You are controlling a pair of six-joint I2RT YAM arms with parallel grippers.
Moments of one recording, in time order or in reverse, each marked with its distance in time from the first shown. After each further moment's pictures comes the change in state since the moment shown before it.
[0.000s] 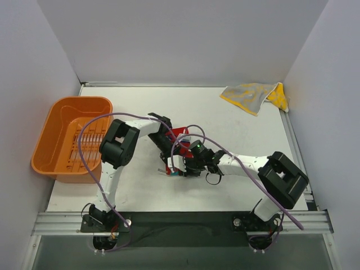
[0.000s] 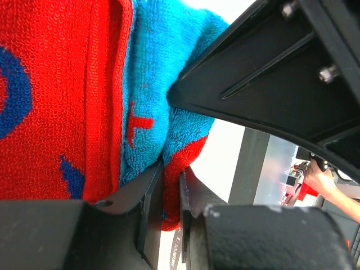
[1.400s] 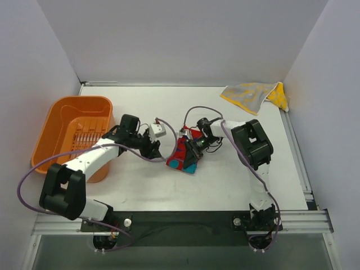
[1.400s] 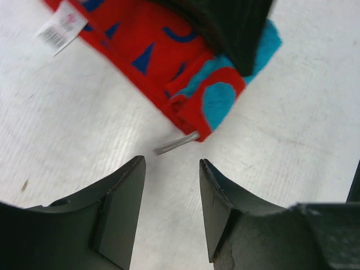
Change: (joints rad) left arm 0.189 -0.808 -0.652 0.774 -0.251 -0.206; right arm -0.353 0.568 0.580 -0.630 -0.710 0.521
